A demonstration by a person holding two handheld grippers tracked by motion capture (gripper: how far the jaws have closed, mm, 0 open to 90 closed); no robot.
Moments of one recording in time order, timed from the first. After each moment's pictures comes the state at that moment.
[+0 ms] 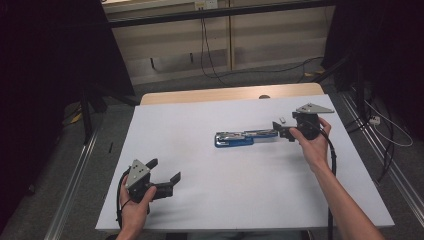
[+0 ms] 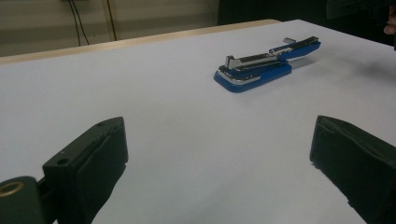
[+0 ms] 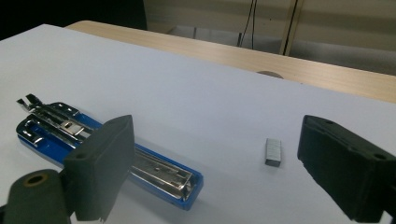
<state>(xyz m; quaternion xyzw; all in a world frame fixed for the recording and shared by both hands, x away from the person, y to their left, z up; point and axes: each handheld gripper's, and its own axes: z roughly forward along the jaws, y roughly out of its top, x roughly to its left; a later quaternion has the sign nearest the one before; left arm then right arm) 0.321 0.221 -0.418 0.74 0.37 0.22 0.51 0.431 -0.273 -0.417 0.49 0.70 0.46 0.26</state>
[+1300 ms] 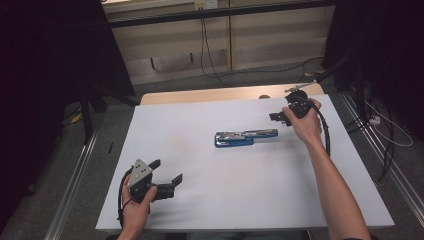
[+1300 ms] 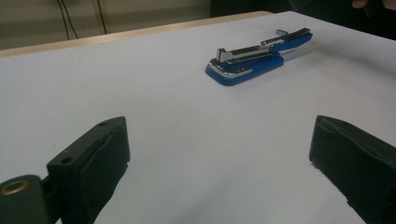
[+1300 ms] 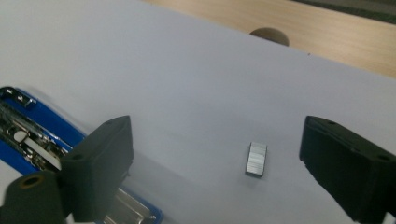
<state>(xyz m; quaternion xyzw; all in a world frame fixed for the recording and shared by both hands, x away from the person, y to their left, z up) 0.321 0.218 -0.417 0.76 0.36 0.20 0.50 0.506 -0.275 -0.403 0.52 0.77 0.34 0.15</state>
